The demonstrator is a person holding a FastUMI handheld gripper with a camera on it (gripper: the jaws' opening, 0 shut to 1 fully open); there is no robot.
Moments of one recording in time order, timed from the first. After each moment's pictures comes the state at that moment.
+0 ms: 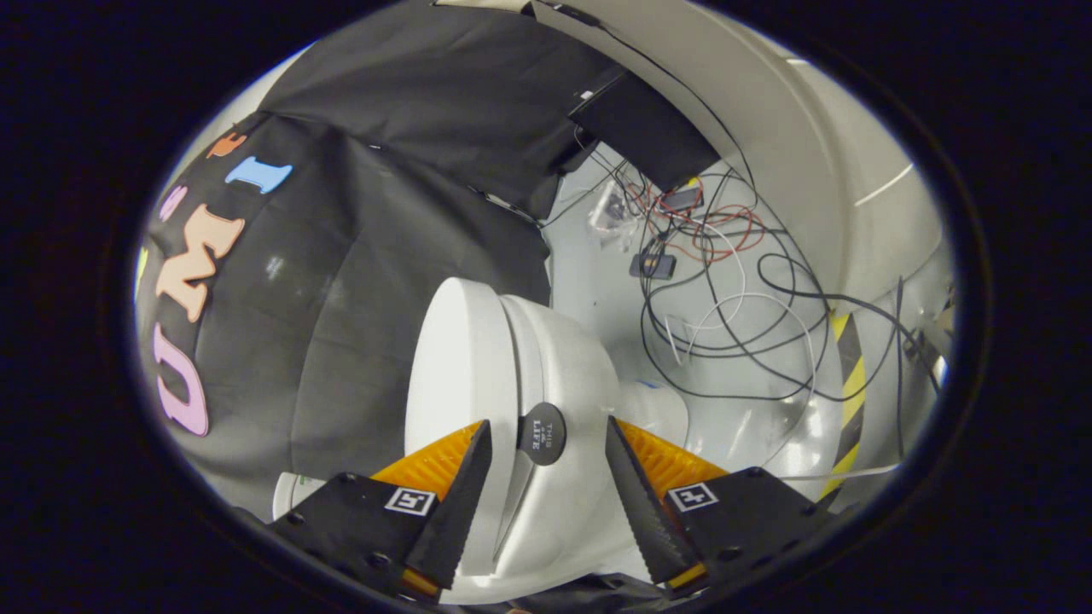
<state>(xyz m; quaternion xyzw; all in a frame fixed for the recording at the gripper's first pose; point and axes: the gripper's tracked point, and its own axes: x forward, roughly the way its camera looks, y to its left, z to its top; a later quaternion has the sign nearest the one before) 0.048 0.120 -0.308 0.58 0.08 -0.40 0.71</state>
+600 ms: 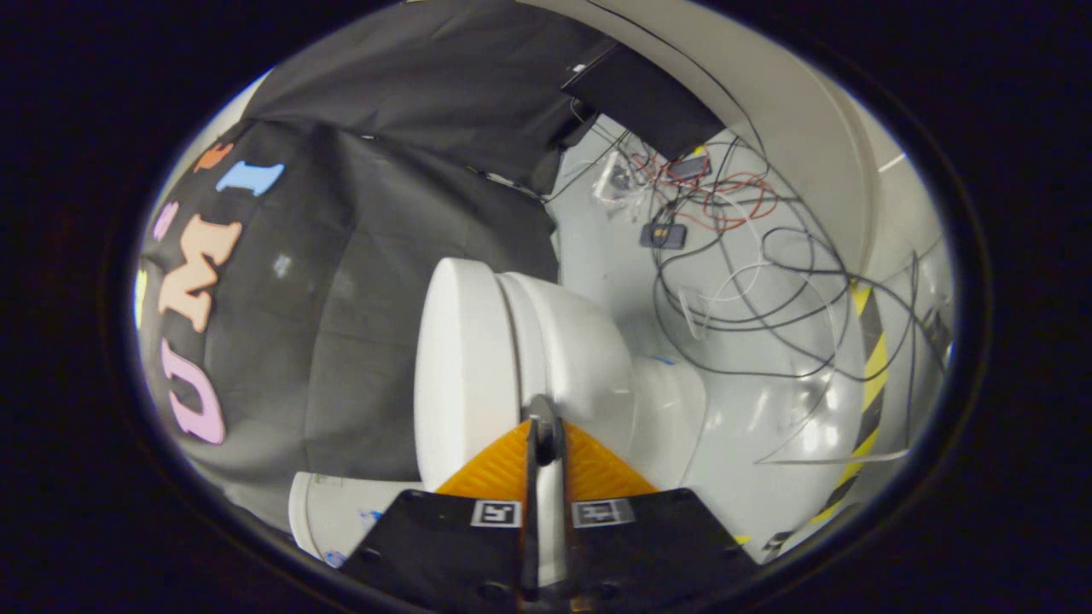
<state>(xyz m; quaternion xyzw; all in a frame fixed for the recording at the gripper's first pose) 0.067 0.121 -0.321 0.61 0.09 -0.36 0.70</state>
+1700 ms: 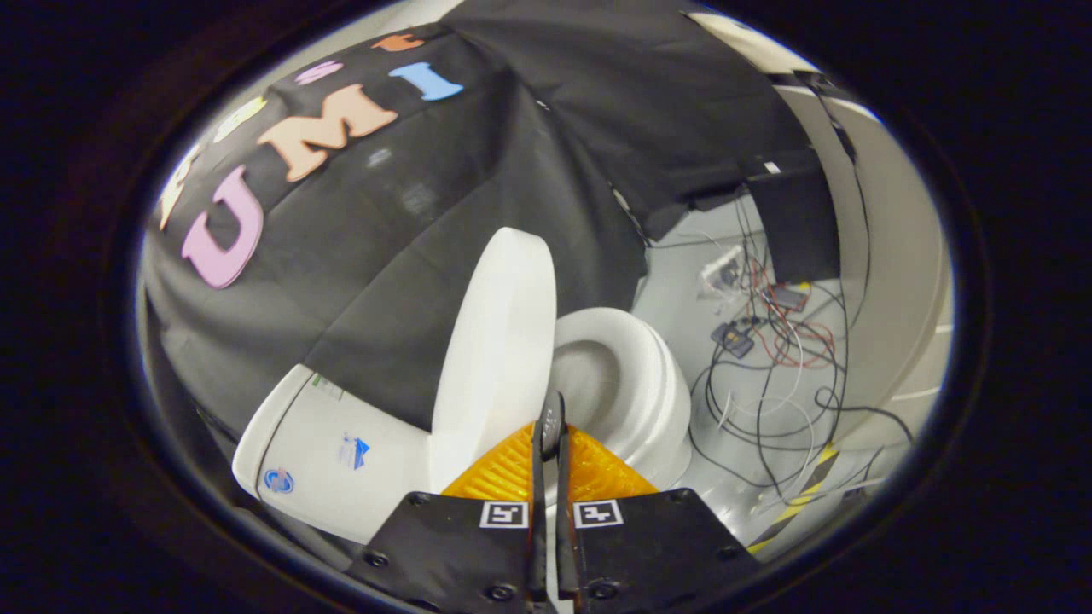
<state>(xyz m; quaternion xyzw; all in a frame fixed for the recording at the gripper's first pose) 0.074 0.145 -0.182 0.35 0.14 -0.29 0.88</state>
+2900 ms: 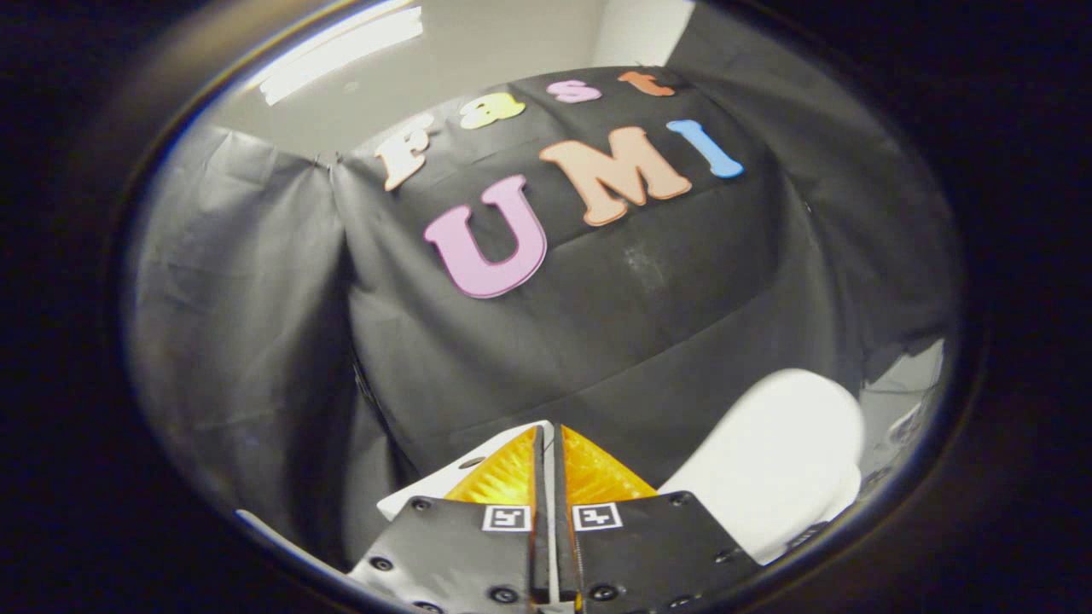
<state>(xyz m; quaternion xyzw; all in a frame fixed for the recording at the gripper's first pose) 0.228 0.307 0.083 0.18 -0.06 0.03 0.98</state>
